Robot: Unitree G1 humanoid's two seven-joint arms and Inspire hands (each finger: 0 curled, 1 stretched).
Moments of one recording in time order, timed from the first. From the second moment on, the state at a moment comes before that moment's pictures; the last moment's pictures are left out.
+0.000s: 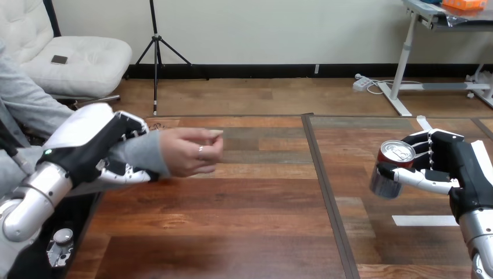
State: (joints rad) left arm -0.41 0.73 -0.17 0.67 0.45 -0.60 -0.04; right arm -0.38 -0.43 -0.19 1.03 -0.04 -0.67 0.07
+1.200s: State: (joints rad) left arm -0.37 0.73 -0.15 0.56 0.41 -0.57 -0.11; right arm -0.40 -0.38 -0.16 1.03 -0.05 -0.67 0.05
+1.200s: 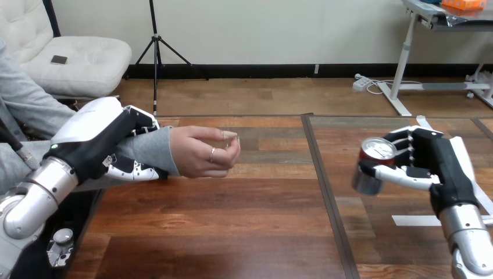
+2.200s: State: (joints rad) left arm -0.36 0.69 -0.15 0.51 0.40 -0.51 -0.15; right arm -0.47 -0.30 -0.12 1.02 -0.06 -0.66 0.05
